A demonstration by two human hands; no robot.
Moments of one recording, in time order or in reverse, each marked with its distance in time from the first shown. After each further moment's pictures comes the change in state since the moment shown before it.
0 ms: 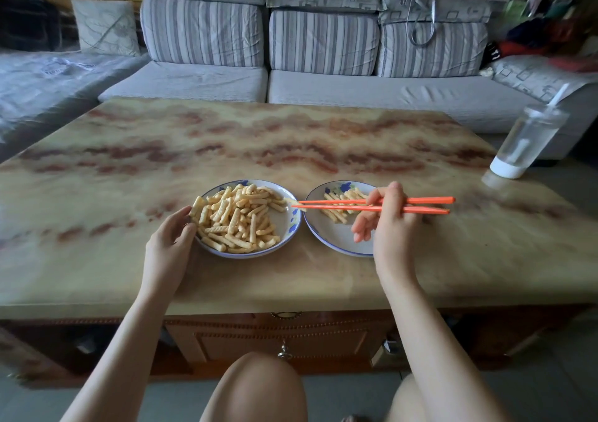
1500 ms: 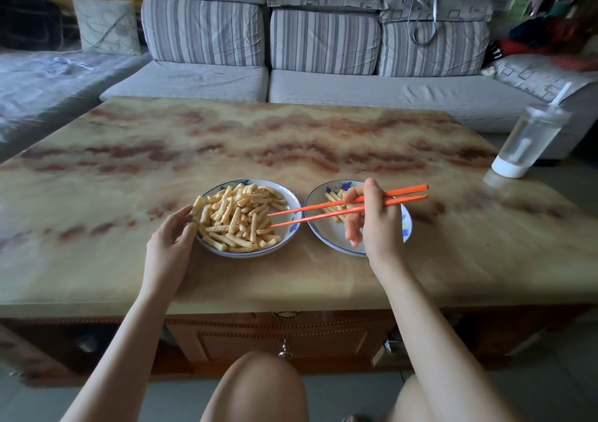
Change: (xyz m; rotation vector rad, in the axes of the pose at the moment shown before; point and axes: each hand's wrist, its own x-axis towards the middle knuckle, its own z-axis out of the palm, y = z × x) left_hand 0.000 0.000 -0.001 0.008 -0.003 0.018; right_hand 0.009 0.011 0.009 -0.097 -0.195 0.039
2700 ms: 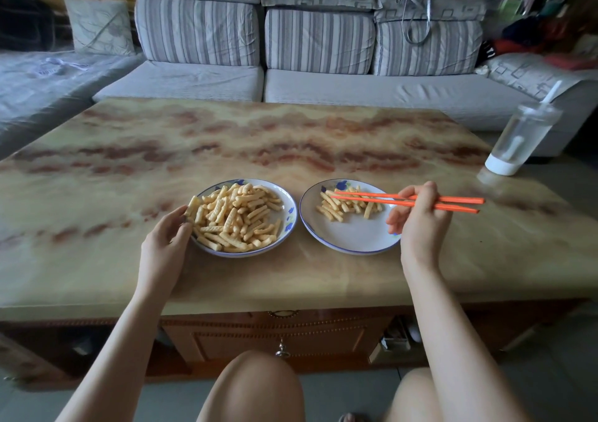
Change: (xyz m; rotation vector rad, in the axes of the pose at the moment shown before) left_hand -0.001 0.005 0.000 0.011 -0.001 -0.017; right_hand 0.018 0.007 -0.049 0.063 0.405 -0.058
